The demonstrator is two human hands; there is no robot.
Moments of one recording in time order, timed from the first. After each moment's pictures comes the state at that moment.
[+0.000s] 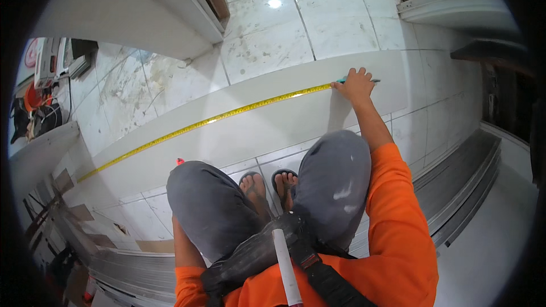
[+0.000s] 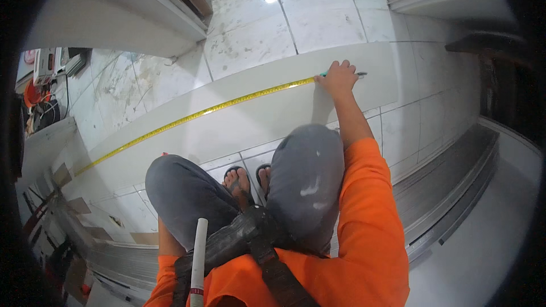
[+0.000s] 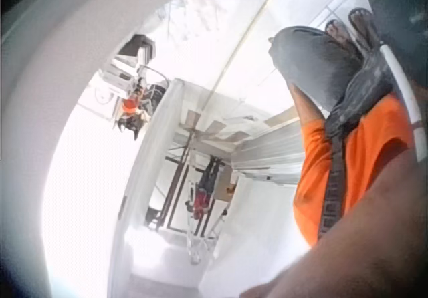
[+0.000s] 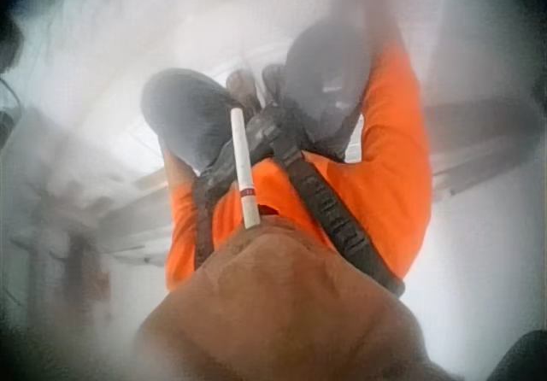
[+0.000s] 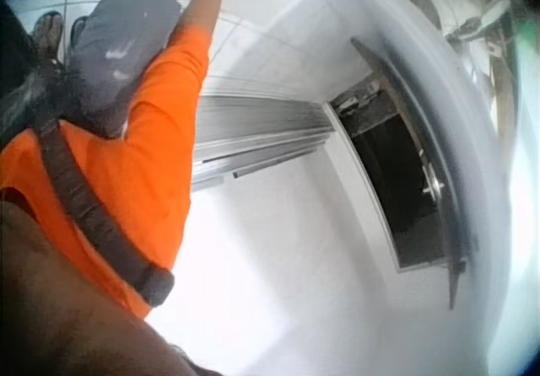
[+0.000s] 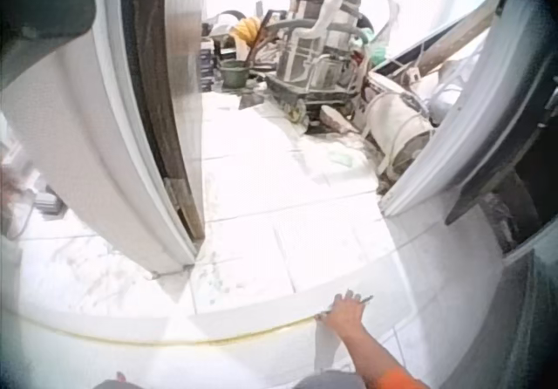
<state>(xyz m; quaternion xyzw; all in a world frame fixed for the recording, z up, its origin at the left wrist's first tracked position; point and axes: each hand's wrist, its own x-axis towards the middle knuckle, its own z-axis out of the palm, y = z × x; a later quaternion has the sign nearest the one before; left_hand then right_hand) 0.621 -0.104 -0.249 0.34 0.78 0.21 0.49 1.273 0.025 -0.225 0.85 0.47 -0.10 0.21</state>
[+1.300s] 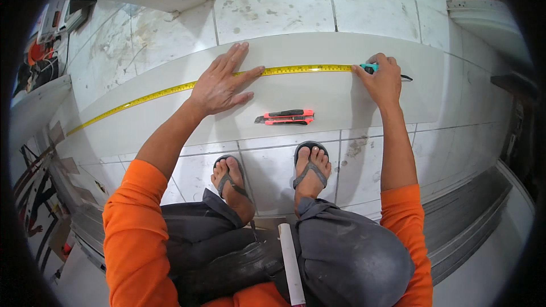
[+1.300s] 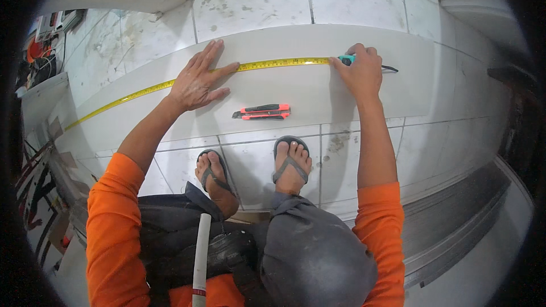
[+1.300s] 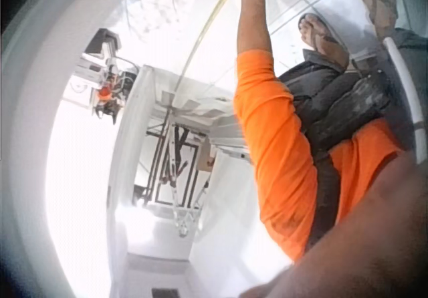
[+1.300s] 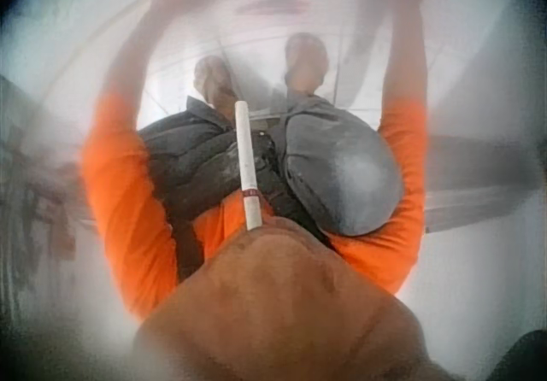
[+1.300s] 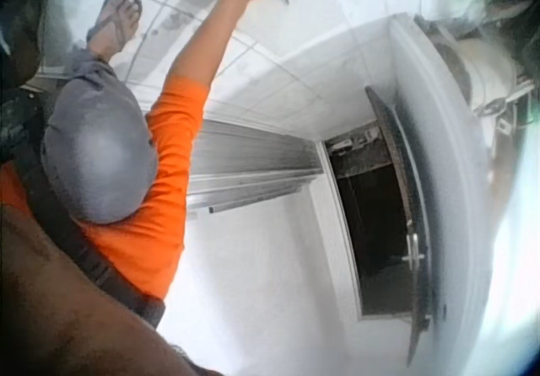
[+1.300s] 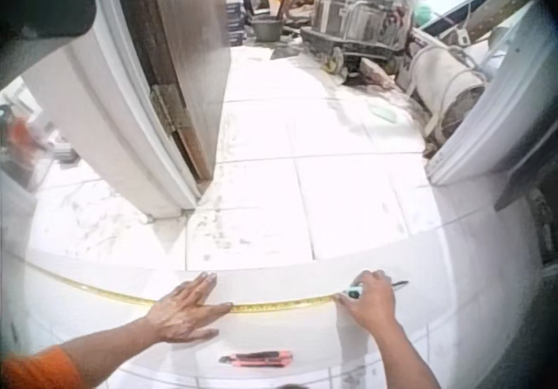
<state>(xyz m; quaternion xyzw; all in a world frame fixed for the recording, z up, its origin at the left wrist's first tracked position) 0.888 0.063 -0.272 0.92 0.34 -0.09 0.17 1.297 -0.006 -0.269 0.83 0.54 -0.17 -0.05</state>
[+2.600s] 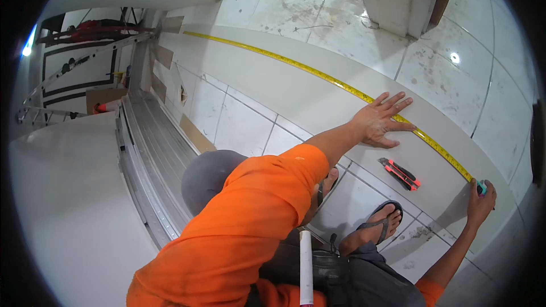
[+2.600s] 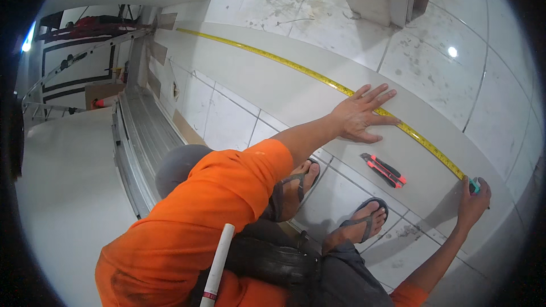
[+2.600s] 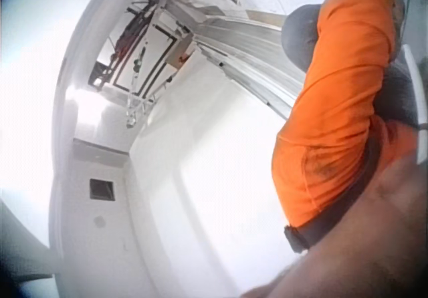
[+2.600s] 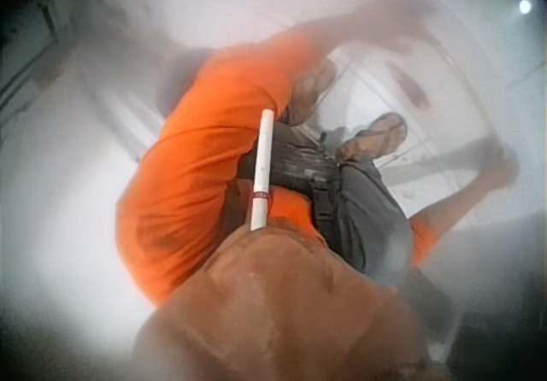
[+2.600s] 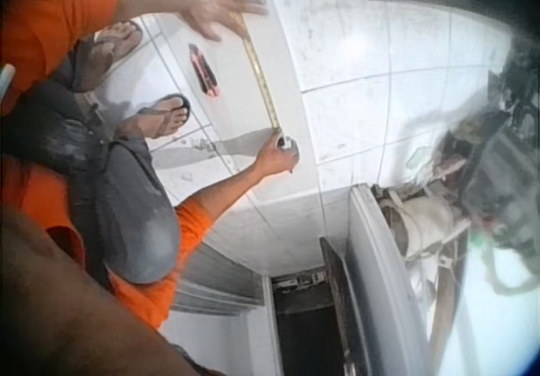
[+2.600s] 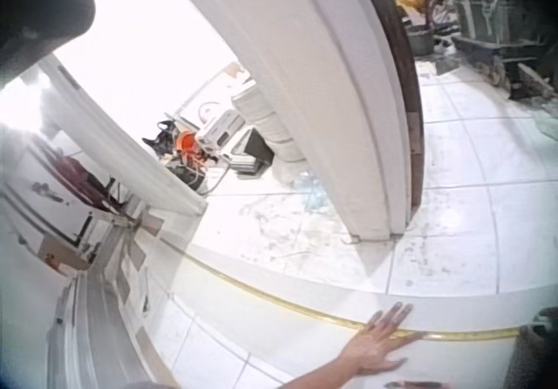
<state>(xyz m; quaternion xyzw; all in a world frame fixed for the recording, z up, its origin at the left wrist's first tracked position) 0.880 0.024 -0.308 0.87 0.43 0.04 0.22 1.357 -0.014 -0.288 0.78 0.62 -0.09 -0.05</state>
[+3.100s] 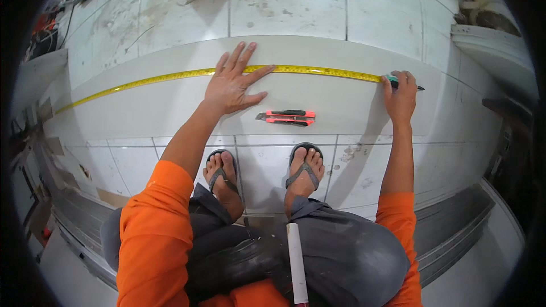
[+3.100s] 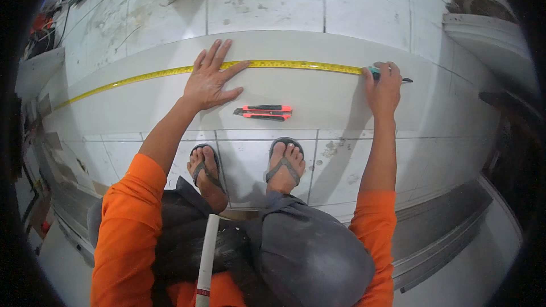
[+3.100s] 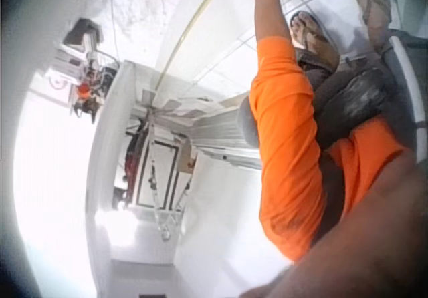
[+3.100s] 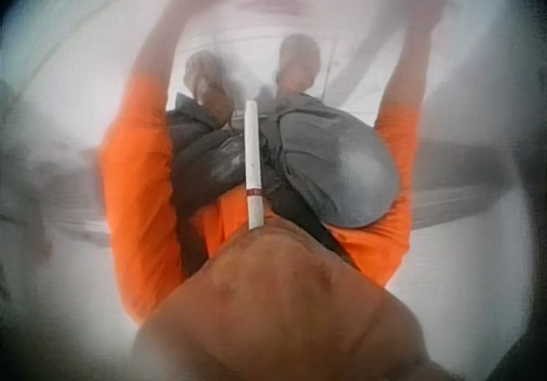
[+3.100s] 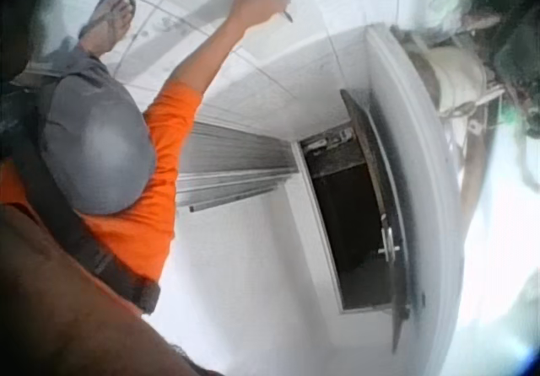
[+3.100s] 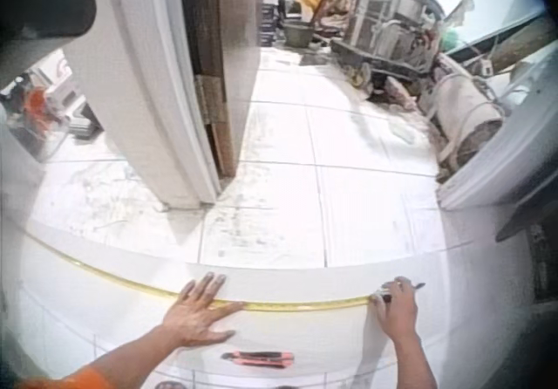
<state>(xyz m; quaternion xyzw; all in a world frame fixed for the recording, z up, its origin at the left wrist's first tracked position) 0.893 0.029 -0.295 0.87 0.45 -0.07 0.18 1.351 -0.025 -0.278 0.79 0.61 -0.03 -0.07</state>
